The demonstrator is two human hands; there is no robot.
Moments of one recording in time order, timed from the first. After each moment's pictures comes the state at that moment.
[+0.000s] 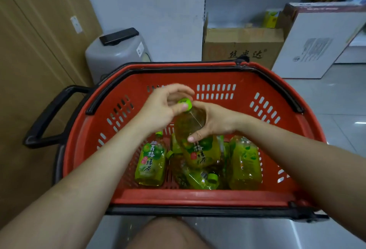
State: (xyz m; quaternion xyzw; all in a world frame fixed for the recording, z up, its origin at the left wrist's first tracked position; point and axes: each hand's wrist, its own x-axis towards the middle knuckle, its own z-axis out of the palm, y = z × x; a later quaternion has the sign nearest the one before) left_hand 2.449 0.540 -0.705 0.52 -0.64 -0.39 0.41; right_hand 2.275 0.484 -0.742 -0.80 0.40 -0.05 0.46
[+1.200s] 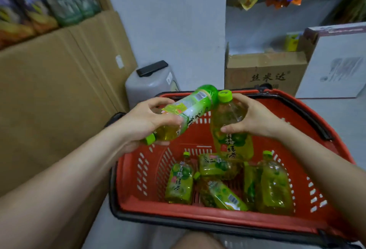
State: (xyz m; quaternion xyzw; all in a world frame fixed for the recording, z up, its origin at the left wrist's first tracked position) left_hand 2.510 0.596 -0.610 0.65 -0.47 -0.46 0.39; right_hand 2.264 0.489 -0.679 -0.78 0.43 -0.25 0.37
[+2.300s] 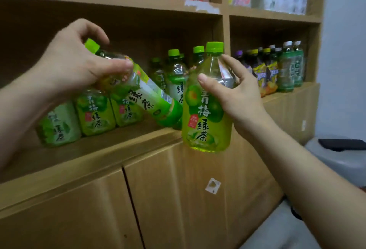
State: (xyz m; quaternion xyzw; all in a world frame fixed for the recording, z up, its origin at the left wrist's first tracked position) left_hand 2.767 1.002 -0.342 0.77 -0.34 0.29 0.45; right_hand 2.682 0.763 -0.434 -0.67 -0.04 -0.50 0.55
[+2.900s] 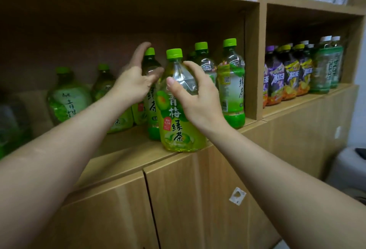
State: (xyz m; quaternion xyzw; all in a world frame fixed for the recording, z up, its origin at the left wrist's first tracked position) left_hand 2.871 0.964 -0.382 0.81 -0.33 0.27 0.41; right_hand 2.790 0.830 -0.443 -0.76 -0.06 -0.49 0.43
